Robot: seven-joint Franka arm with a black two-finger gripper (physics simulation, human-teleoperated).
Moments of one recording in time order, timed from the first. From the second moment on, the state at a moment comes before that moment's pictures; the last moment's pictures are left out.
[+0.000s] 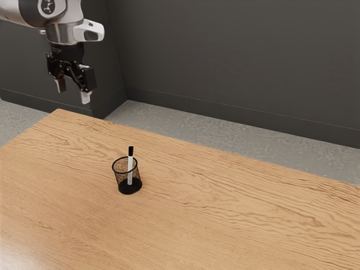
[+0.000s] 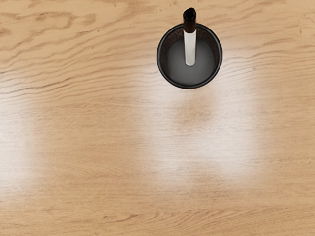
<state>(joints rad) 0.05 -0.07 -0.02 -1.62 0.14 1.46 0.14</state>
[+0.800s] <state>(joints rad) 0.06 -0.04 -0.03 -1.93 0.13 1.66 0.11</state>
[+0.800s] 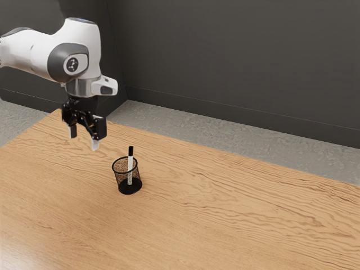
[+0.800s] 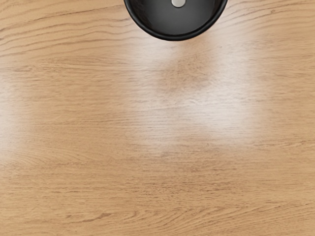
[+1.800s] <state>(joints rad) 0.04 0.15 -0.02 -2.02 0.06 2.21 0.02</state>
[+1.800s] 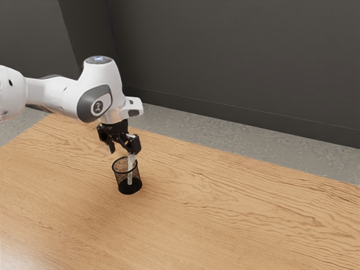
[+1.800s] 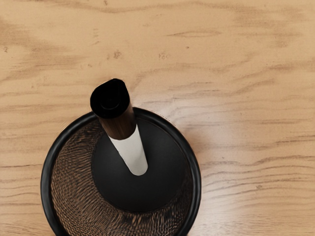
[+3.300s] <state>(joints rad) 0.05 0.30 0.00 -1.87 0.06 2.24 0.01</state>
